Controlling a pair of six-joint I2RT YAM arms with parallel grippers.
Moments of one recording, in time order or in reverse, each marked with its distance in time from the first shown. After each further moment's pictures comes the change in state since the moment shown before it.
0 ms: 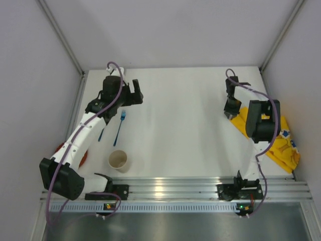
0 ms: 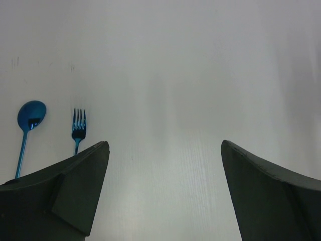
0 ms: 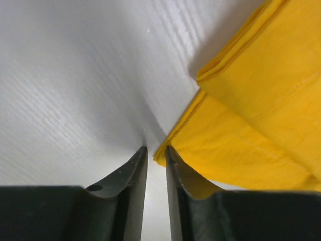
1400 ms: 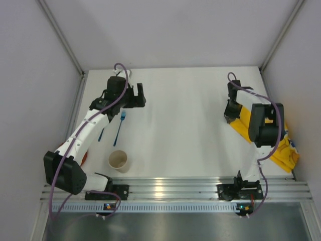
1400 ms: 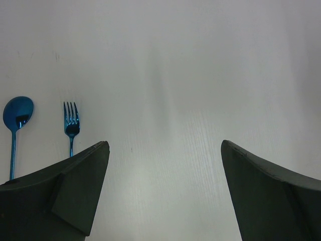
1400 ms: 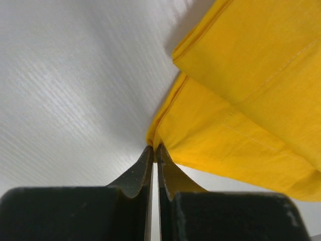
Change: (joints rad) left arm 0.000 0.058 -0.003 -0.023 0.067 0.058; right arm 0.026 -0.080 -0.126 0.026 -0.057 -0.008
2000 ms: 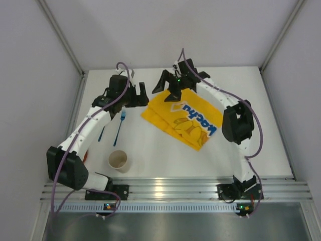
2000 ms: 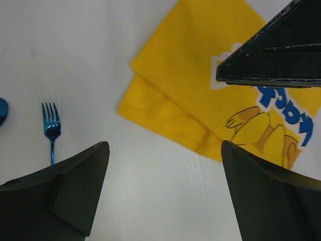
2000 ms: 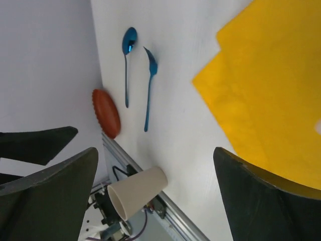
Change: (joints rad) left arm -0.001 0.034 0.017 0.001 0.056 -0.031; right arm 0.463 0.180 0.560 0.203 -0.735 0.373
